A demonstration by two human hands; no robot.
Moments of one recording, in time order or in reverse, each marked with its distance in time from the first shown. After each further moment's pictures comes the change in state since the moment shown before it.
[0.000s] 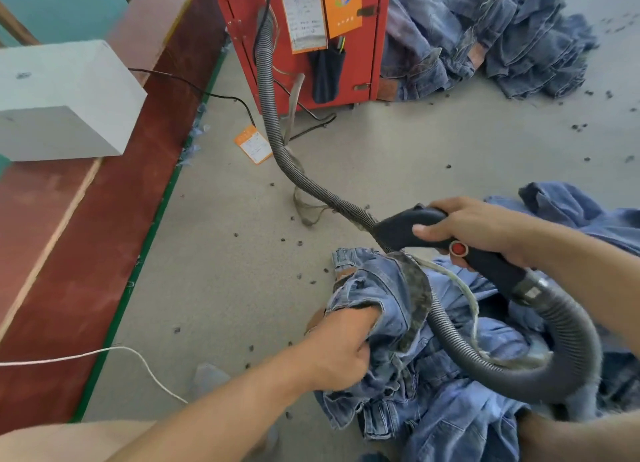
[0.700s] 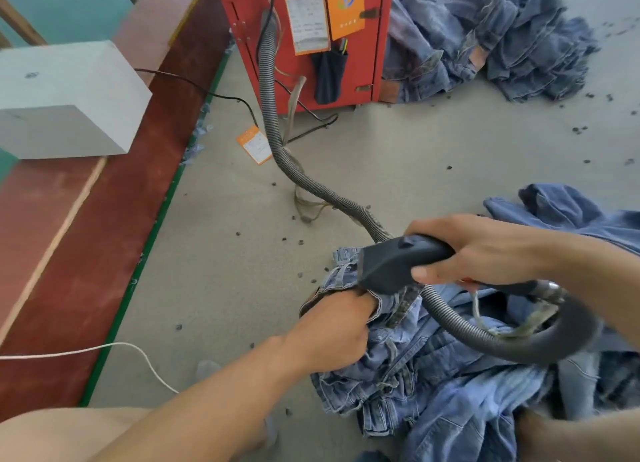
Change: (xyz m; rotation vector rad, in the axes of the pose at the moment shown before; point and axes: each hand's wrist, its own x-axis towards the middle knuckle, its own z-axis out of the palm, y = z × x) left_hand 0.010 0.001 -0.010 0.432 0.053 0.087; right_hand -0.044 -0.021 0.012 -0.412 -0.178 -0.342
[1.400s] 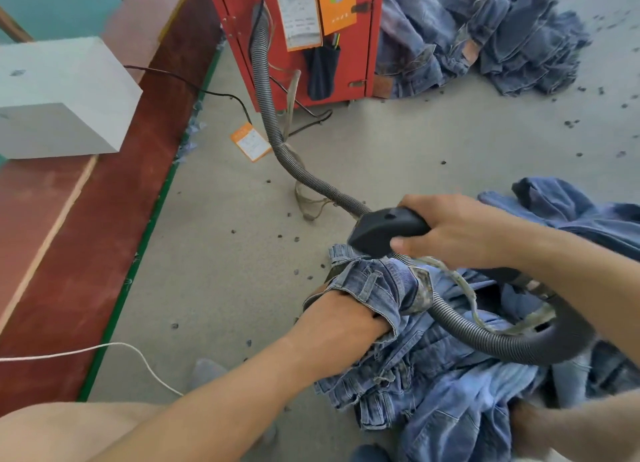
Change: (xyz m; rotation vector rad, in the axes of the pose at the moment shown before) left_hand 0.003 0.003 0.013 0.597 0.005 0.348; right_hand 0.015 -0.015 0.004 -0.213 0.229 0.123
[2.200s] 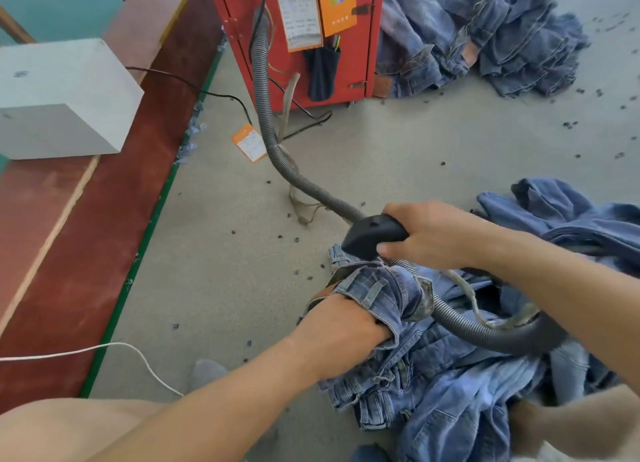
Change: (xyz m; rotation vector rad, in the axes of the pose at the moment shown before) left_hand 0.001 0.004 0.000 0.040 0.116 0.076; right_hand 0.019 -0.004 0.017 -0.121 -0.043 -0.009
